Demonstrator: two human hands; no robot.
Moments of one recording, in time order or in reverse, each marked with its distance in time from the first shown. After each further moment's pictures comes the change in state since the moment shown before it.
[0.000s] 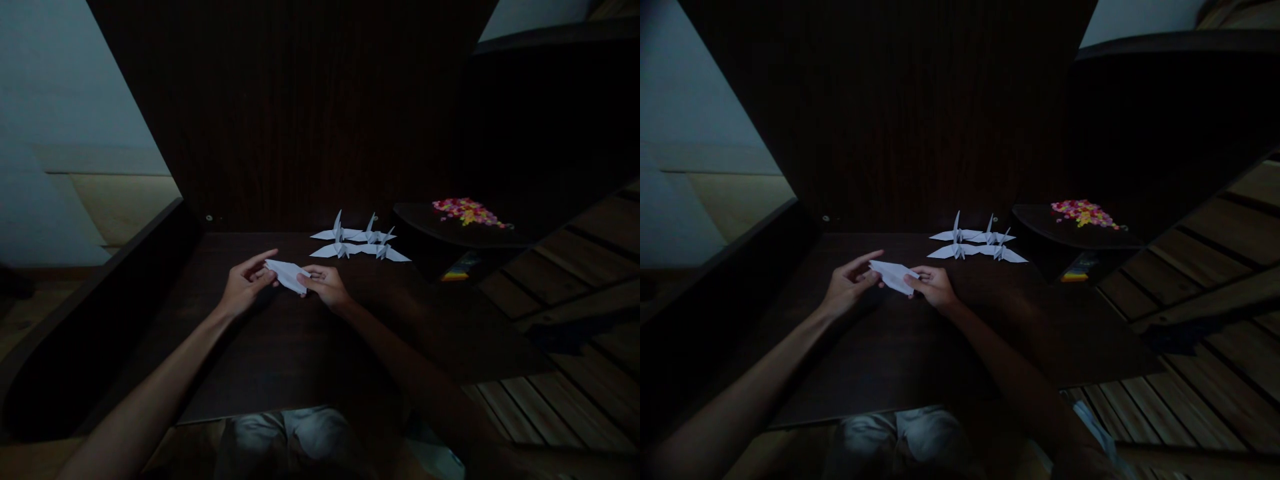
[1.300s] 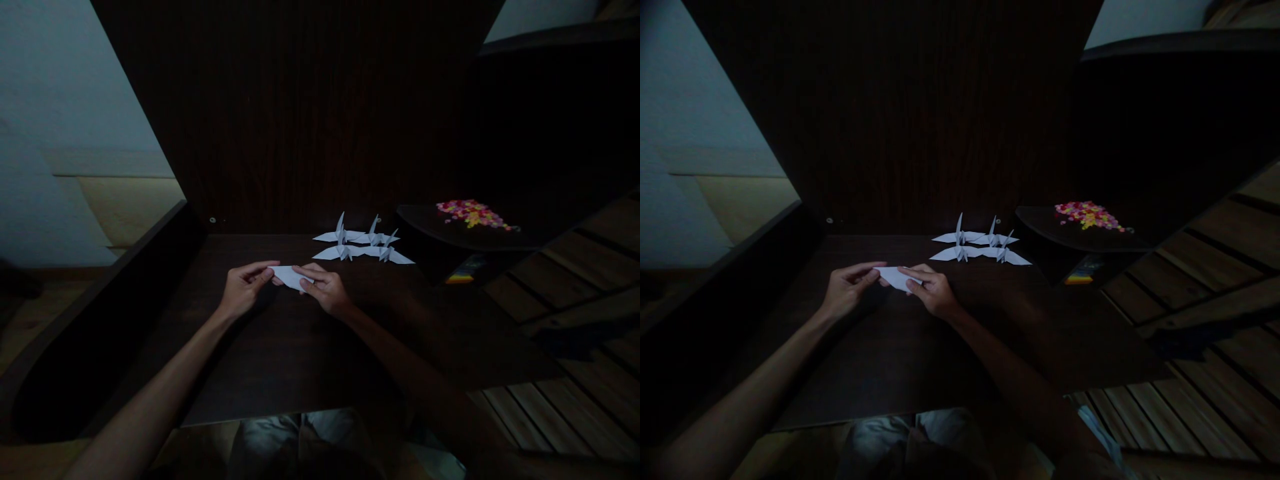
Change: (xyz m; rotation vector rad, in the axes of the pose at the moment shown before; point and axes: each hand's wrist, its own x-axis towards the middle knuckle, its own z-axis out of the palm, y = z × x) left_hand 0.001 0.000 -0.006 0.166 0.059 0.023; right_hand -0.006 0.002 0.001 -0.152 -0.137 -0.299
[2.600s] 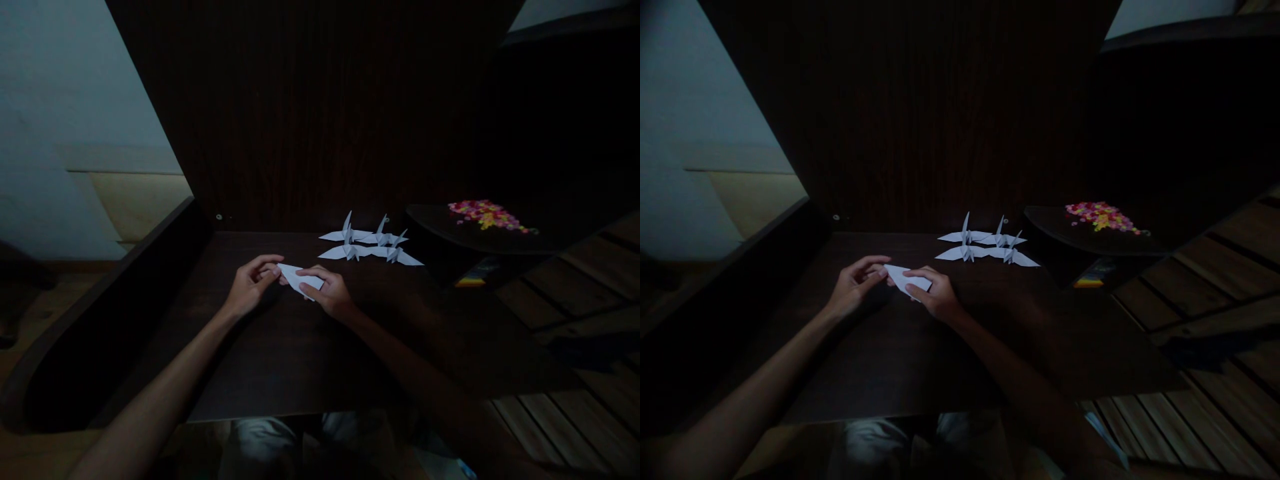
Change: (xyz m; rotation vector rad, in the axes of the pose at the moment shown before) left_hand -0.001 -0.002 -0.001 -0.155 -0.100 -0.022; right_hand -0.002 0.001 0.005 -0.072 0.042 0.028
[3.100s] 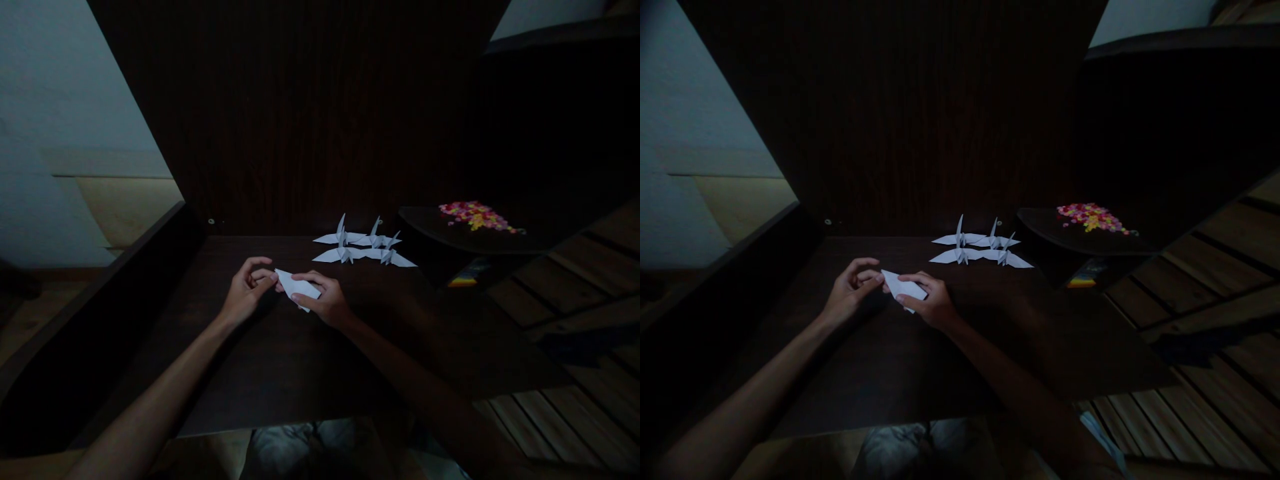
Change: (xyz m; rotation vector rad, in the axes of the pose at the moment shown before) left_hand -0.001 0.000 0.010 -0.112 0.044 -0.096; right_hand -0.005 0.002 0.002 -0.001 0.030 0.039
